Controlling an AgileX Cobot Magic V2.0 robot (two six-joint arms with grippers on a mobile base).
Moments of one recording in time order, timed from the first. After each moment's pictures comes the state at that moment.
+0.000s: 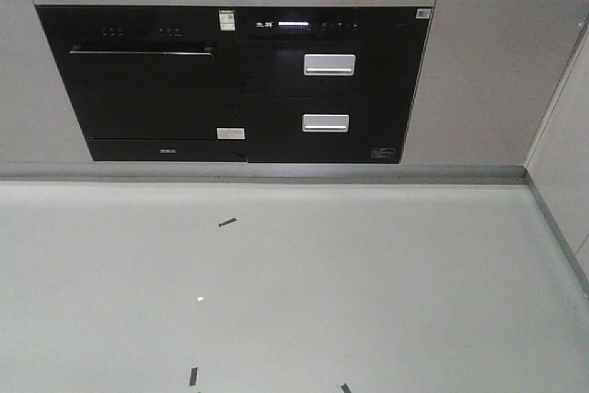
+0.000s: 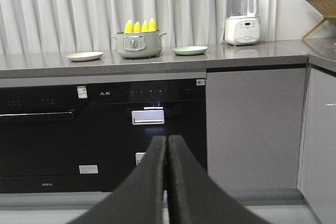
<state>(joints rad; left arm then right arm) -0.03 -0.01 0.03 0.02 -0.08 -0.02 0.00 -0.01 0.03 -0.06 0.01 0.11</state>
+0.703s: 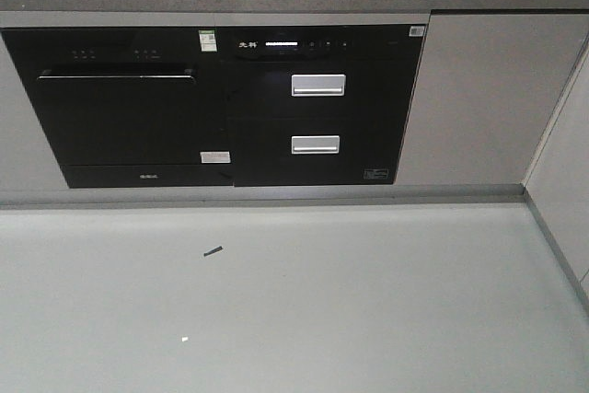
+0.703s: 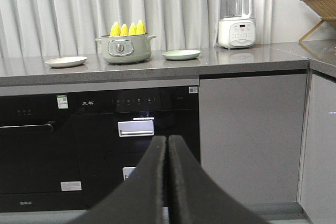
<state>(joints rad) -0.03 -0.01 0.03 0.02 -0.08 -0.02 0.00 -0.01 0.03 -0.06 0.01 0.11</state>
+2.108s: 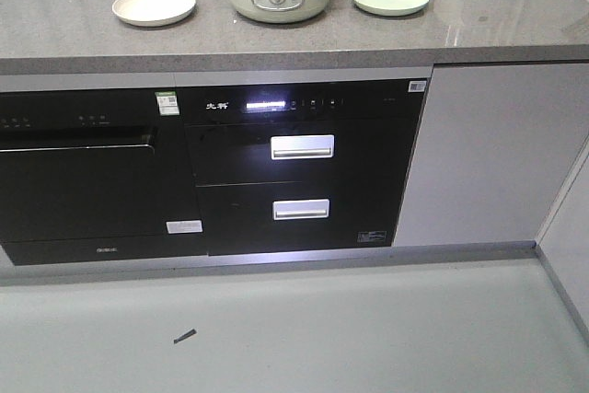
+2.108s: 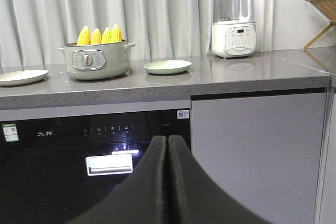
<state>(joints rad) -0.03 -0.01 0.03 0.02 -0.08 -0.02 0.00 -0.01 0.03 -0.06 0.01 0.11</state>
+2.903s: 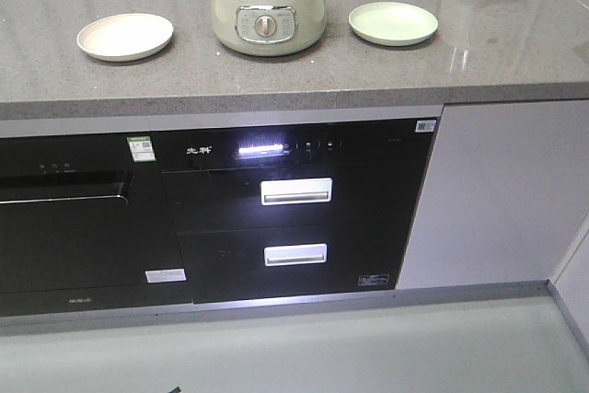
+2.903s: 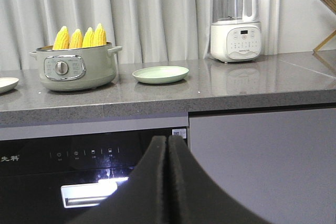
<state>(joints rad) -0.03 -0.01 0.03 0.02 -0.08 -0.02 0.00 -0.01 0.03 -0.06 0.01 0.11</state>
